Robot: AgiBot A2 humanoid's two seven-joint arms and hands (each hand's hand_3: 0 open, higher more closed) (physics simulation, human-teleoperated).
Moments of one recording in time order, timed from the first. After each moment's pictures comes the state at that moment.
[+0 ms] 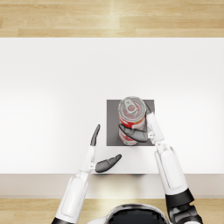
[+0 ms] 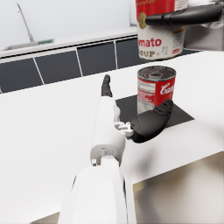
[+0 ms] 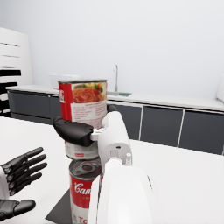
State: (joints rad) left arm 0.04 1.37 0.30 -1.67 1.47 0.00 0.00; right arm 0.49 -1.54 0.31 1.53 1.42 0.05 -0.33
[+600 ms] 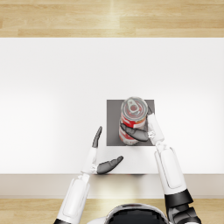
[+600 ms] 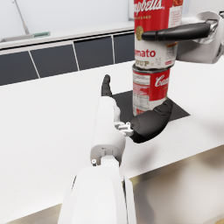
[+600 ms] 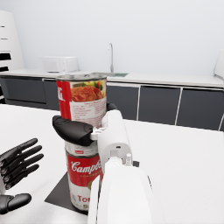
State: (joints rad) left arm 0.03 1.39 0.31 -1.65 1.47 0.00 0.00; right arm 0.46 -1.55 0.29 1.44 1.42 0.05 -0.30
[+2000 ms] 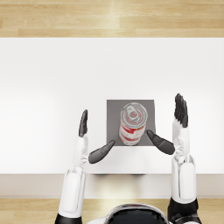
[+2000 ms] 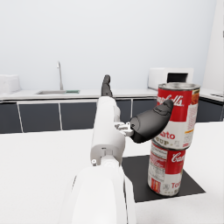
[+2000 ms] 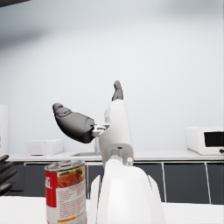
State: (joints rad) left arm 0.15 1.50 0.14 -1.85 1.47 0.00 0.00; right arm 0.47 -1.56 0.10 1.91 1.42 -0.01 -0.08
